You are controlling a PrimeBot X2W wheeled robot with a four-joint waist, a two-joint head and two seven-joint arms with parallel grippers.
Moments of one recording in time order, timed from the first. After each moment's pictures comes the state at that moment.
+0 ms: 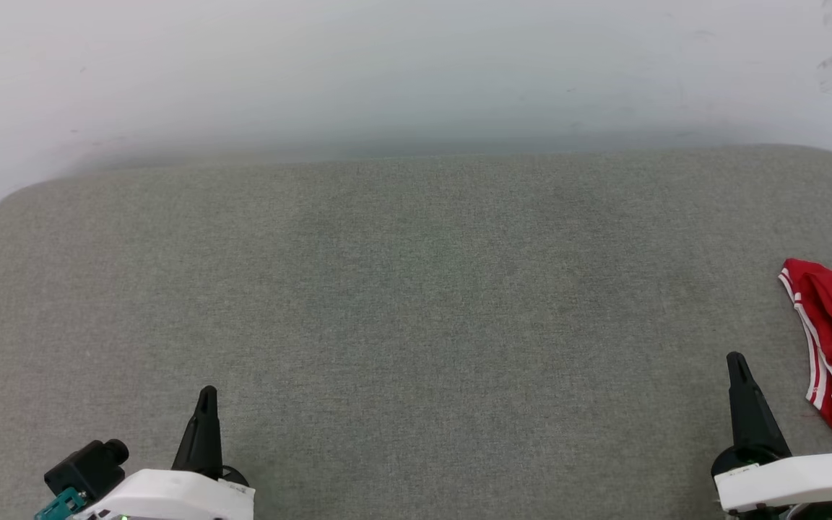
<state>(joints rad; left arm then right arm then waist) 0.05 0.07 0.00 0.11 -0.73 -0.04 -0.13 0.03 -0.07 -0.04 0.11 0.74 0.13 -0.13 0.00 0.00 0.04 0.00</state>
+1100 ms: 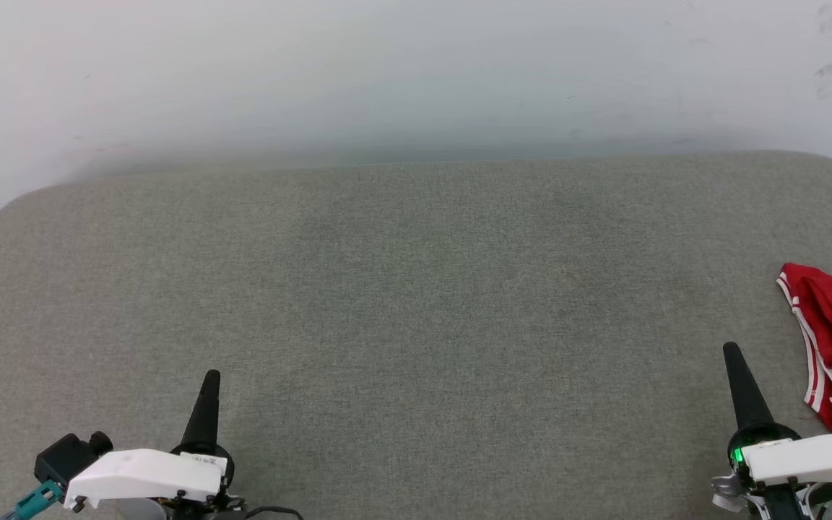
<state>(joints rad) -0.02 0.08 0.03 0.17 -1.16 -0.08 -0.03 -0.03 -0.08 -0.05 0.17 1.17 0.13 -0.03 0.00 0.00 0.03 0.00</state>
